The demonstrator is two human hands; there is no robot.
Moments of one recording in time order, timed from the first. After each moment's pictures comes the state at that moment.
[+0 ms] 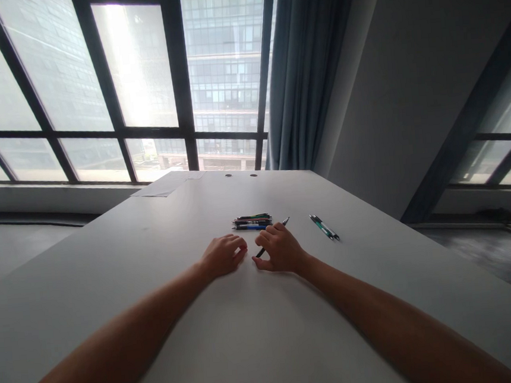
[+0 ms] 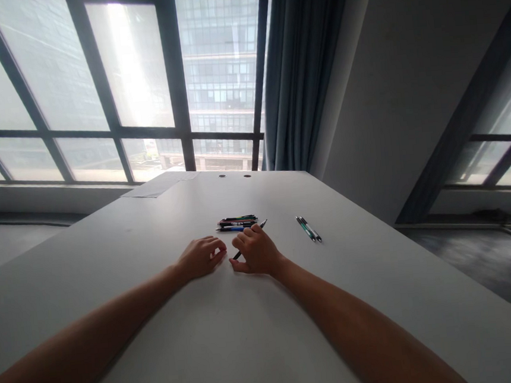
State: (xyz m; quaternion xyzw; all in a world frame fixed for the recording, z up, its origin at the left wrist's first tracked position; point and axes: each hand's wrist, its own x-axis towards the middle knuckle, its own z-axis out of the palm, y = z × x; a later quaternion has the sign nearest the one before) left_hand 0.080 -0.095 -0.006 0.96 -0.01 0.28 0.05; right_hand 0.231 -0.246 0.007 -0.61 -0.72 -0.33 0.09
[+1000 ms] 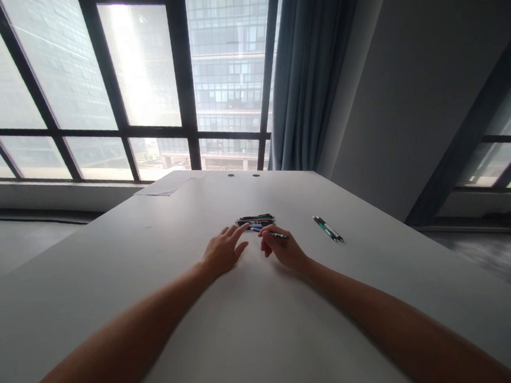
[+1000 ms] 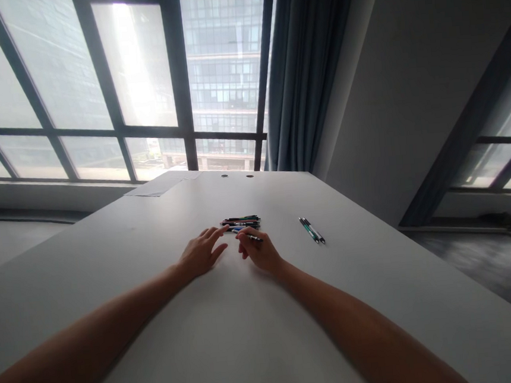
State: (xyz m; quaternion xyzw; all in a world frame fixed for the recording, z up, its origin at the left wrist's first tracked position) left_hand 0.083 -0.090 -0.010 0.95 0.07 0.29 0.04; right_hand 0.227 -0.242 0.000 -0.57 -0.57 0.13 0.58
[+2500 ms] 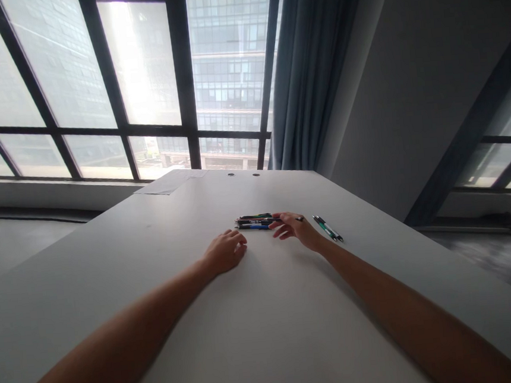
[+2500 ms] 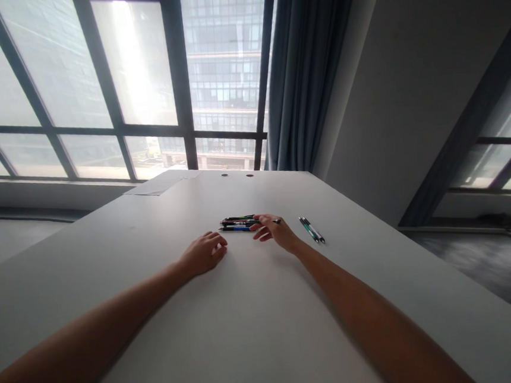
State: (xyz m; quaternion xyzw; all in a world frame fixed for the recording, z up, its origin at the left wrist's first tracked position) left_hand 0.085 -0.085 -0.012 0.96 0.05 0.25 0.10; right_hand 0.284 -0.247 0.022 -0.63 -0.44 0.25 0.58
